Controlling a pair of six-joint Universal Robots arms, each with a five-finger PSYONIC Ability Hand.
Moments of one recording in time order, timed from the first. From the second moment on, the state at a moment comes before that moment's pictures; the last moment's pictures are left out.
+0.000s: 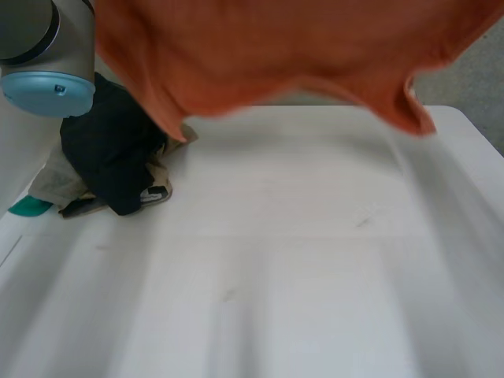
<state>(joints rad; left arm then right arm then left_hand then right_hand) 4.28 -2.14 -0.53 3.28 -1.72 3.88 1.62 -1.16 0.91 -0.37 1.37 2.71 1.16 1.20 1.19 1.20 0.99 1.12 1.18 1.19 1.20 1.02</state>
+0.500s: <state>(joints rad) 4.28 -2.15 -1.31 3.29 -1.64 3.86 1.47 -1.09 1.37 -0.04 1.09 2.58 1.16 1.20 1.19 1.20 0.99 1.12 1.18 1.19 1.20 1.03</state>
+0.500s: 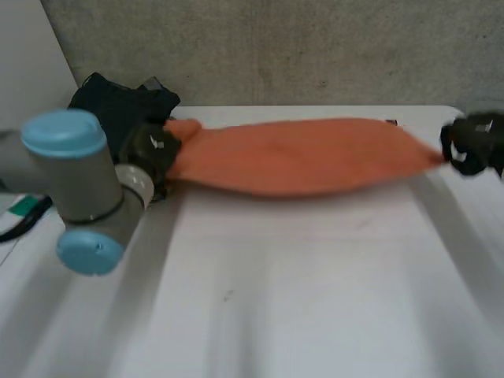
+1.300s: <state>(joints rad) 4.18 -2.01 -1.23 2.80 -1.77 3.81 1.37 -1.18 1.52 0.33 0.97 2.35 1.16 1.20 1.19 1.20 0.99 0.50 0.49 0.50 0.49 0.29</state>
